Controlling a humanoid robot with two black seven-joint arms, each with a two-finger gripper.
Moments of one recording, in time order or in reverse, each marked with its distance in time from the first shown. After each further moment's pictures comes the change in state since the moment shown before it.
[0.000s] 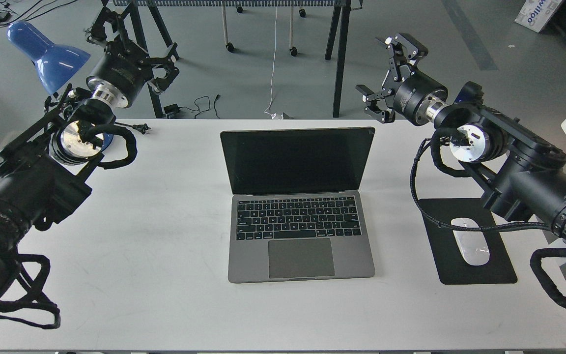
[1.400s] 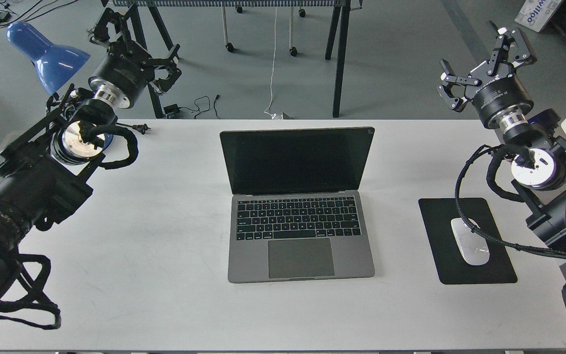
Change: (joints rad) left arm 0.000 -0.002 0.002 -0.003 0.003 0.000 0.008; right arm -0.223 -0.133 0.353 0.040 0.019 0.098 0.217
